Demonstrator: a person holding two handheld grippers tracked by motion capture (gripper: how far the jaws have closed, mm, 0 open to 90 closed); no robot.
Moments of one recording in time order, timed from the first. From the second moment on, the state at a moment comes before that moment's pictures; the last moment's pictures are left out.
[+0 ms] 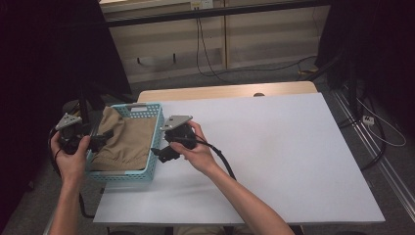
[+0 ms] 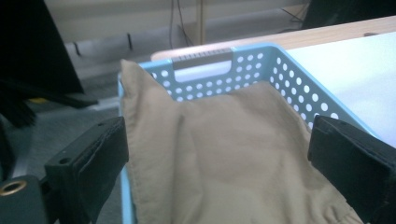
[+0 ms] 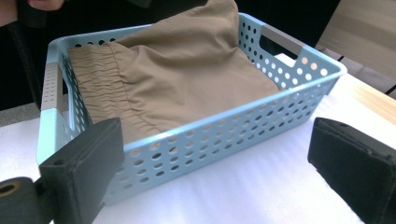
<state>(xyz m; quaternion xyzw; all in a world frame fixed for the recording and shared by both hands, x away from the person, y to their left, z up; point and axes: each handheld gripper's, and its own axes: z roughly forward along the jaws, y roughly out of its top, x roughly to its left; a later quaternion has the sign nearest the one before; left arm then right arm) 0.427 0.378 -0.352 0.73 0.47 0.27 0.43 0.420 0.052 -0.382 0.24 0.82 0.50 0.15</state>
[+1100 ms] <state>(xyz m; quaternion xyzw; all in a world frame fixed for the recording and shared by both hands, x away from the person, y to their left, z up) 0.360 0.361 -0.355 0.71 0.48 0.27 0.44 0.399 0.010 -0.390 0.27 0.80 0.50 0.17</state>
